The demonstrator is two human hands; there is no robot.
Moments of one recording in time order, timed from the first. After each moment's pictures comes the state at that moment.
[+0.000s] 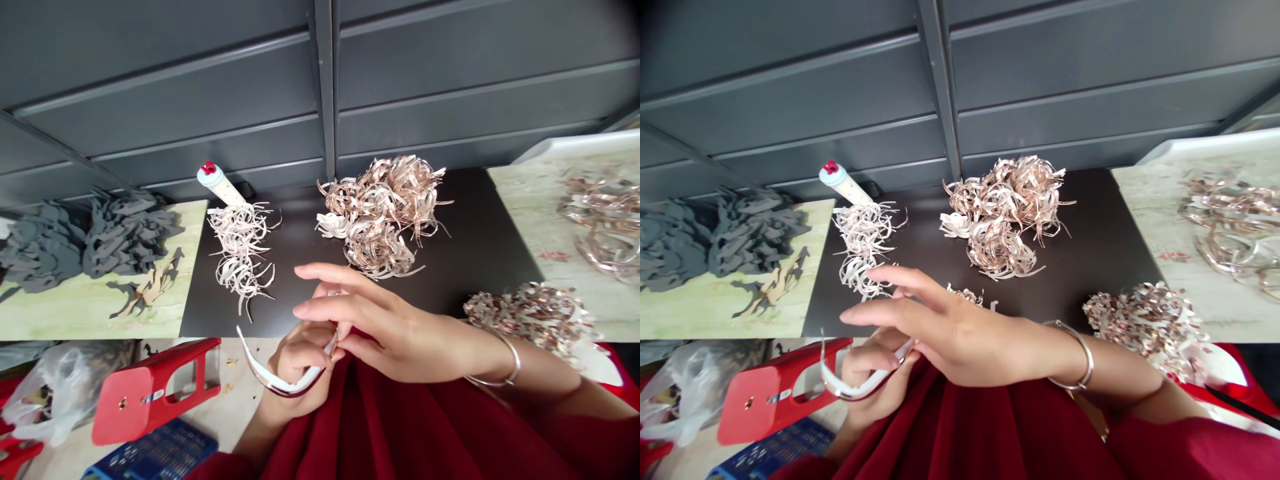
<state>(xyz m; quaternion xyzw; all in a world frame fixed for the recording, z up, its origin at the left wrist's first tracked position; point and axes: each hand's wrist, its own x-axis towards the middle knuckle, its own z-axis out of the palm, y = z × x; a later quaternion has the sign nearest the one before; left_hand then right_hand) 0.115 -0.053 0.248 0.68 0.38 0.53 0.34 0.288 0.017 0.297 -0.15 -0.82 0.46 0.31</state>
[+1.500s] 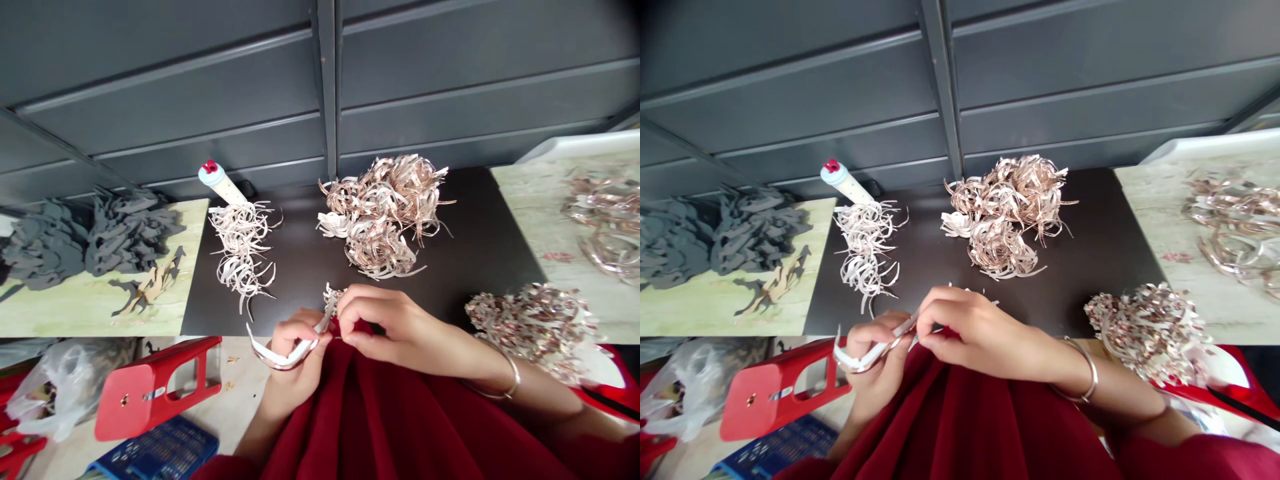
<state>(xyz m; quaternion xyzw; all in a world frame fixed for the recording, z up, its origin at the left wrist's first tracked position) 0.115 -0.052 0.239 0.62 0.42 0.57 0.34 0.294 0.014 0.278 -0.24 -0.78 0.50 0.29</state>
